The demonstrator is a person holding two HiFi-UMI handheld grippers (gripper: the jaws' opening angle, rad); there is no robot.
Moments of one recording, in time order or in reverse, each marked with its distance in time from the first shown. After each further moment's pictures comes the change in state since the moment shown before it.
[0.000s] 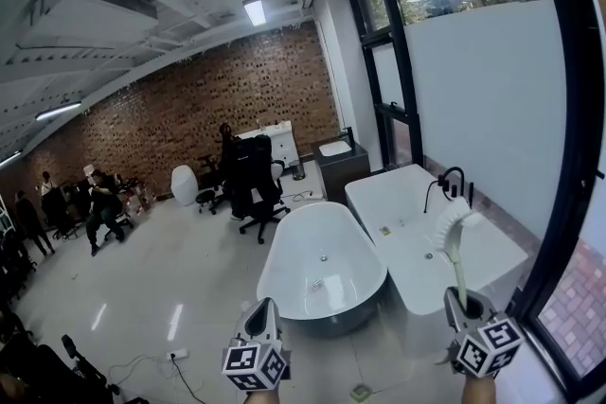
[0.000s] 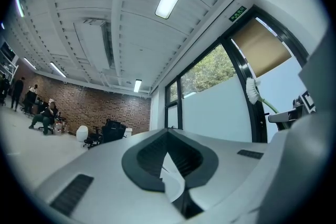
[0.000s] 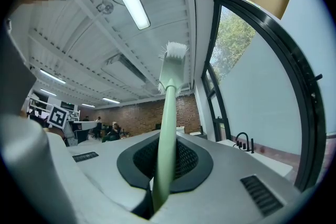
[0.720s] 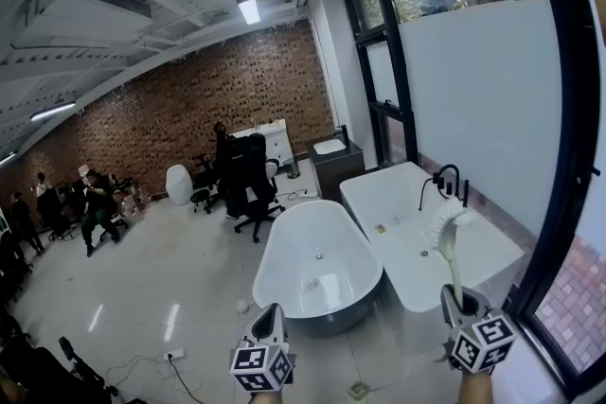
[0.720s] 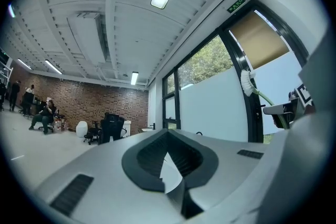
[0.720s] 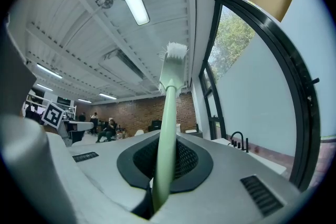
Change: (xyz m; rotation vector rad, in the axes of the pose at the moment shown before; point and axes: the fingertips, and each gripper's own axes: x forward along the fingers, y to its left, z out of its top) left arm 0.008 -0.010 -0.032 0.023 0.098 -0.024; right arm 0.008 -0.009 -0.013 -0.035 0.032 -0.048
